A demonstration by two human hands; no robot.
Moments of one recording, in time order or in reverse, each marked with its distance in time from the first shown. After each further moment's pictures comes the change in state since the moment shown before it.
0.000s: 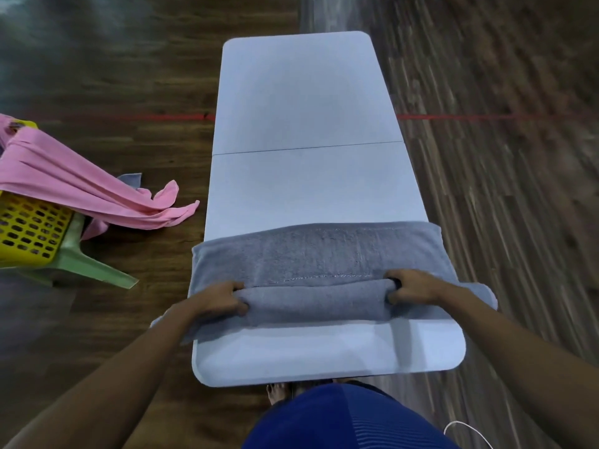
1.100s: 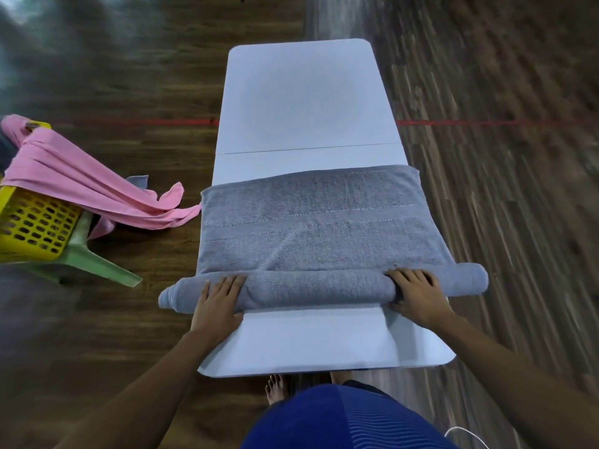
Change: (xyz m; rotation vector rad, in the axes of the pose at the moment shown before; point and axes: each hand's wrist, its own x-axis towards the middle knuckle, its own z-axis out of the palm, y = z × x) left_hand -0.022 -0.015 0.070 0.453 0.479 0.044; right_hand -0.021 0.031 0.061 -0.255 0.478 -0.064
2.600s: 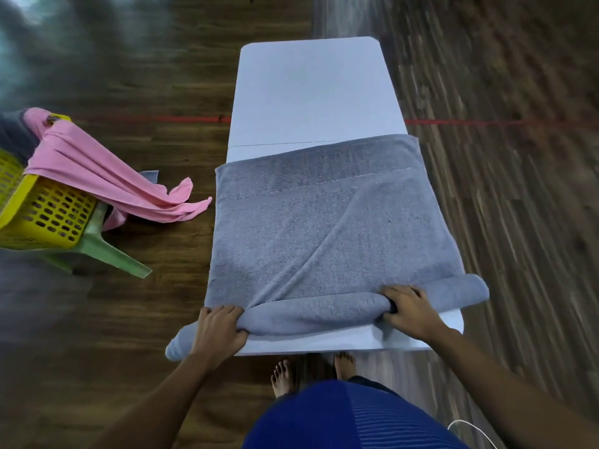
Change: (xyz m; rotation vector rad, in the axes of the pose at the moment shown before) left_hand -0.076 0.004 0.017 -0.045 0.172 -0.025; right_hand -0.041 -0.046 0.016 0.185 -0.137 0.002
